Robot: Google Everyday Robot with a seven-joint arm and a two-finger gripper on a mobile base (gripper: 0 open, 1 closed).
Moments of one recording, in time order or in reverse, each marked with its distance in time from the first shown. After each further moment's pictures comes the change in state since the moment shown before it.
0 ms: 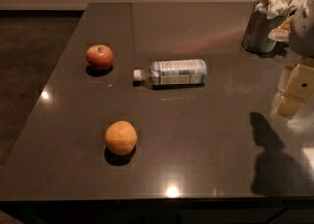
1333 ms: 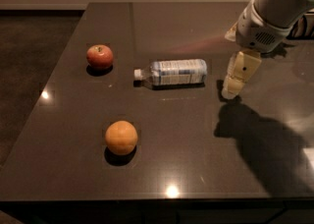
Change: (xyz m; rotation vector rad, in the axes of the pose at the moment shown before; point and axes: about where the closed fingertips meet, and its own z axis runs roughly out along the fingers) arm -0.052 -0.068 0.084 -0.067 -0.106 -0.020
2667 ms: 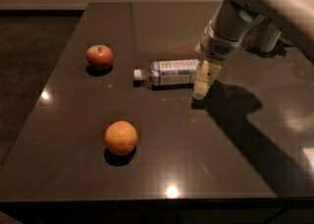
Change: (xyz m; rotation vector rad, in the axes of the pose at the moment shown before) arm -0.037 -0.039 0.099 -0.092 -0.014 -0.055
